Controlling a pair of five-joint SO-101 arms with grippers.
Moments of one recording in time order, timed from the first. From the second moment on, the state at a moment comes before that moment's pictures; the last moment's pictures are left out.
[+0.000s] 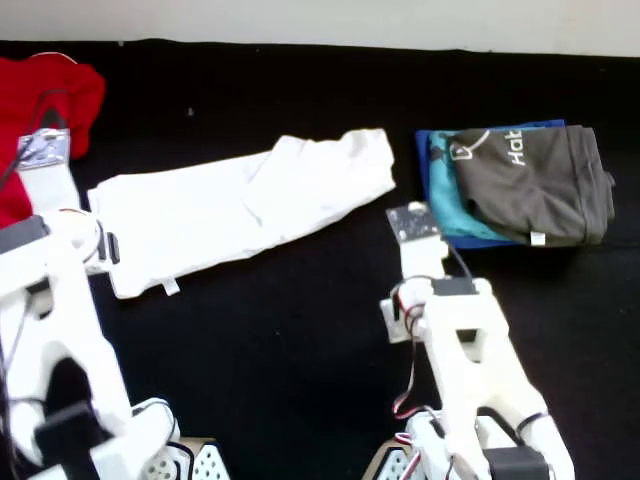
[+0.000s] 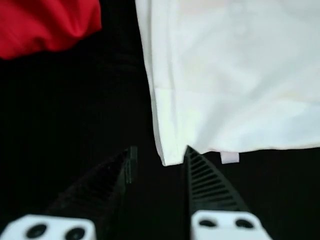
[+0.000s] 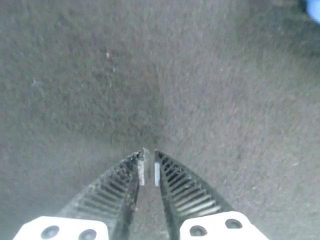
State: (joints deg) left arm -33.5 -16.0 33.2 55.2 -15.1; right arm -9.3 -29.1 63.0 49.7 11.8
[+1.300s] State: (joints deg) left arm -32.6 45.1 -30.7 85.8 -3.6; right arm 3.3 -41.3 82.6 38.4 12.0
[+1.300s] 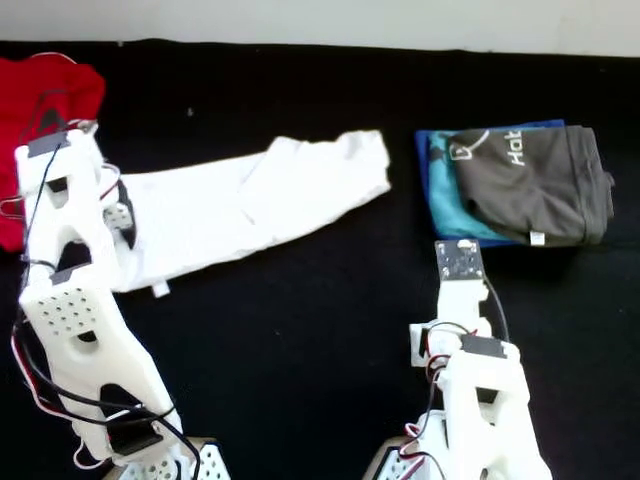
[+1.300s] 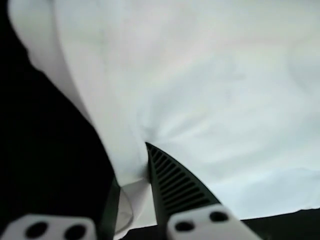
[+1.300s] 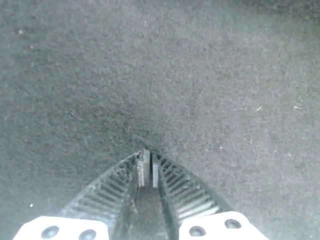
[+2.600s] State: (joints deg) left arm 9.8 33.4 -34.4 73.8 -15.8; right arm 3.3 -41.4 82.6 38.4 12.0
